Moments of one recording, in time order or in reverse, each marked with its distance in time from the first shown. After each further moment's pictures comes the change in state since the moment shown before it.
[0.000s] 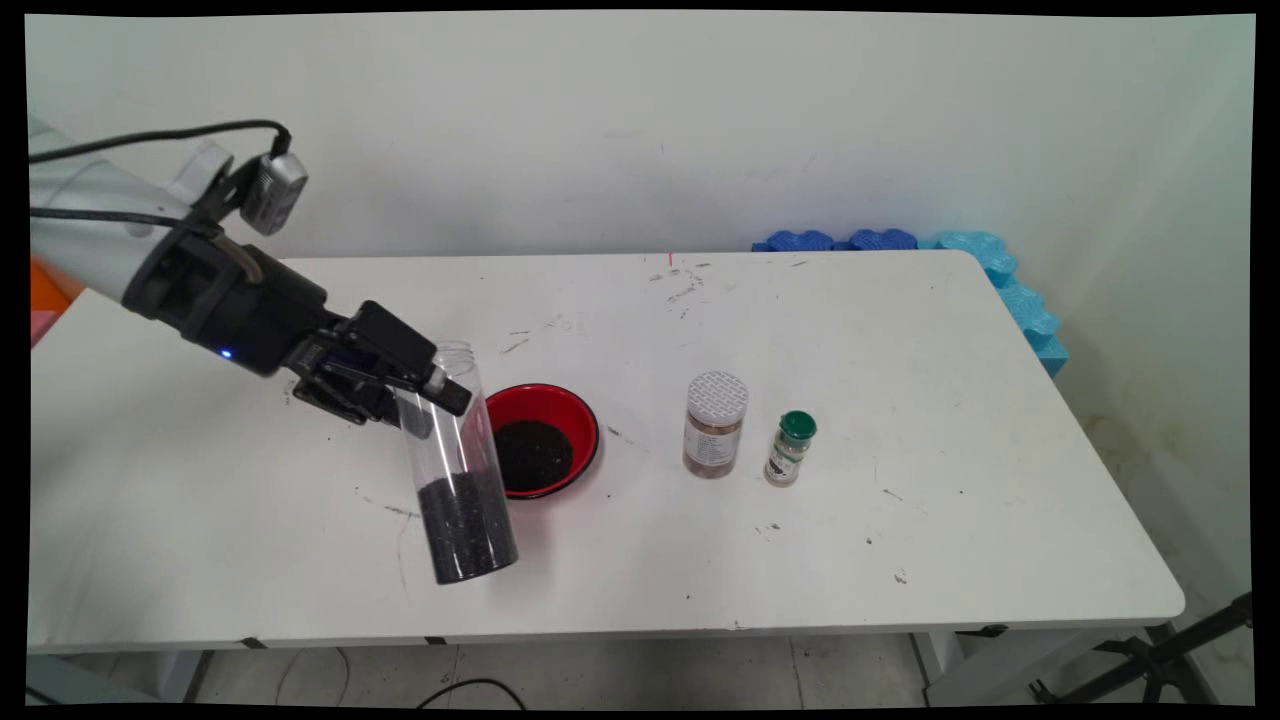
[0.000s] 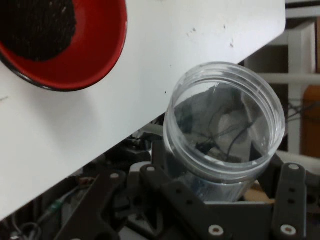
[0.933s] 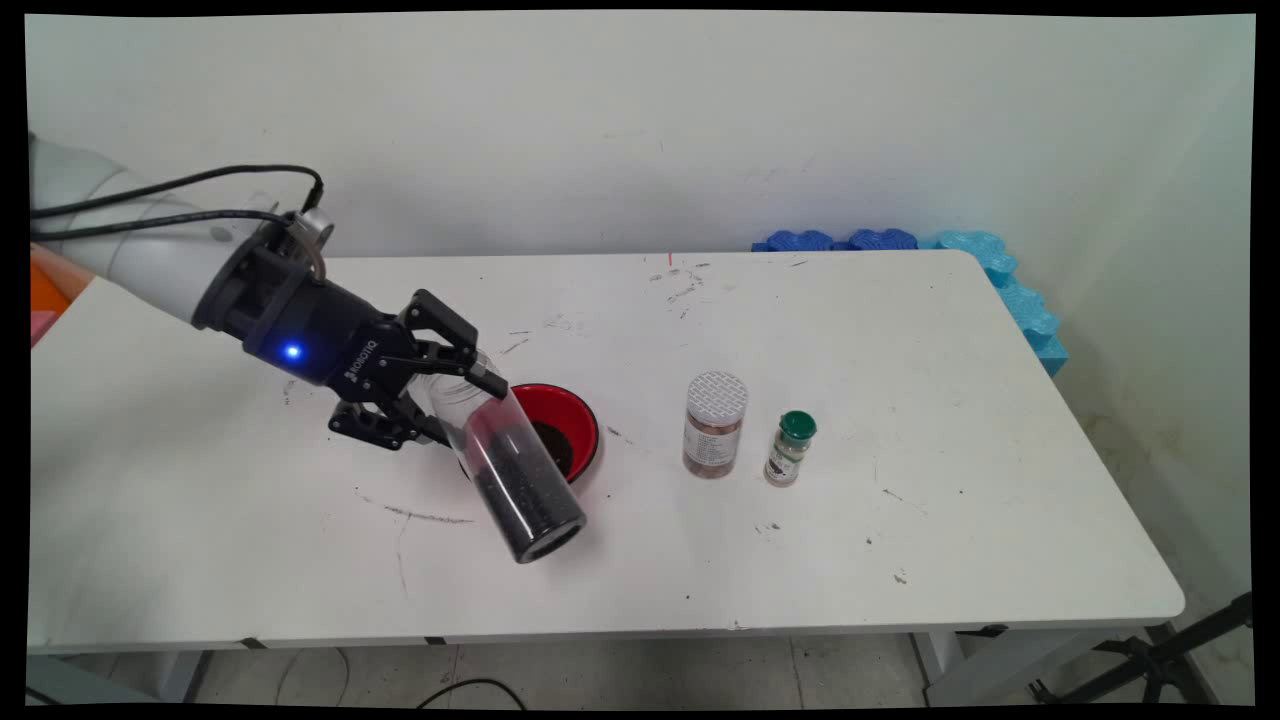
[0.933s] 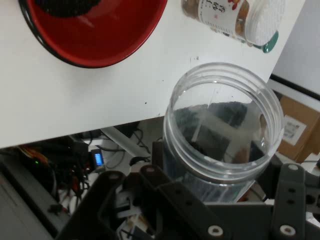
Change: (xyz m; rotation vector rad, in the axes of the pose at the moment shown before) arm 0.017 -0.020 0.031 -0.055 0.003 -0.495
